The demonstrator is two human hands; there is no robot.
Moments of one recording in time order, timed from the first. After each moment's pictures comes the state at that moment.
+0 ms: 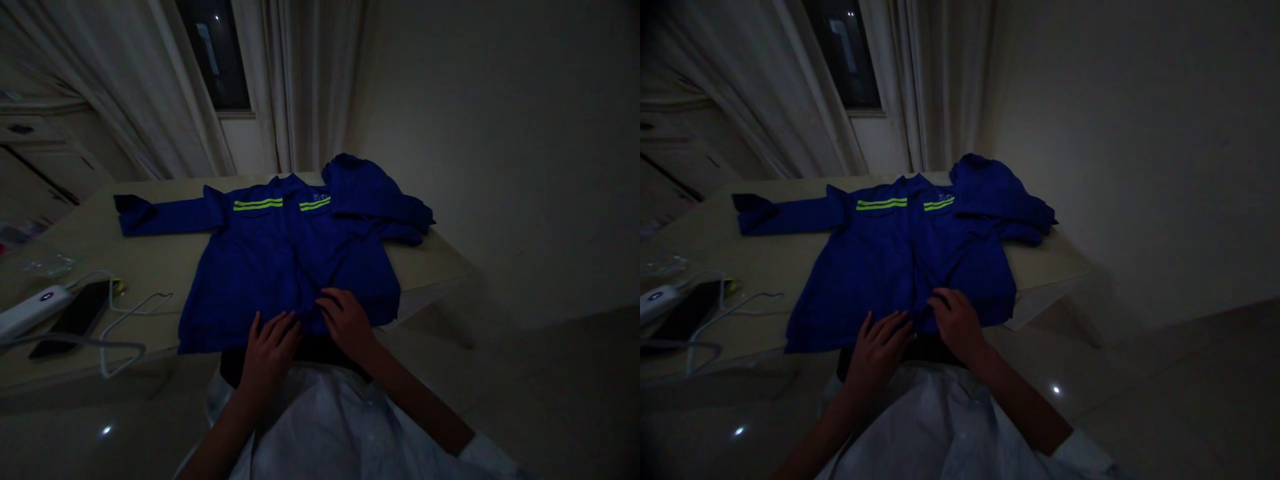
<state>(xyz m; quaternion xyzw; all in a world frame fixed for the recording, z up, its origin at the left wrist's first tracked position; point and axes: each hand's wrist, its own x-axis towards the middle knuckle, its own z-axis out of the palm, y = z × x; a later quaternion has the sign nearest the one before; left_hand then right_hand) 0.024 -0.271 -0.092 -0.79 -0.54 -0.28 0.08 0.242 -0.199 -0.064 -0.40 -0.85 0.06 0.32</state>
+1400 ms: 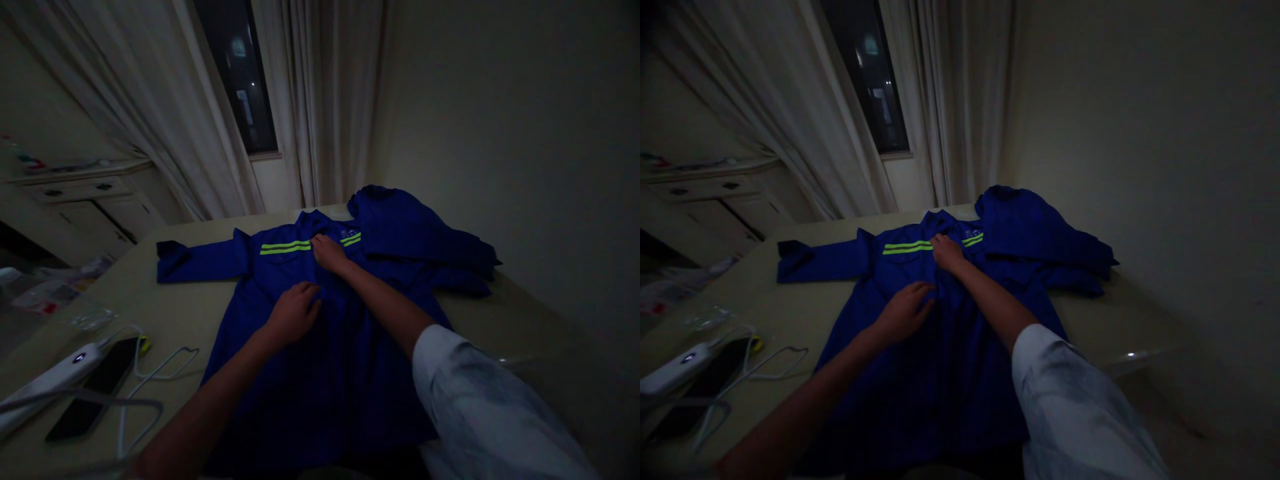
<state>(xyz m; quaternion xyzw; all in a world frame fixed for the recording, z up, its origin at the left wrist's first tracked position) -0.024 -0.067 -0.011 -0.81 -0.57 -0.16 -0.04 0.103 0.119 -0.014 -0.46 -0.87 0.05 0.15</state>
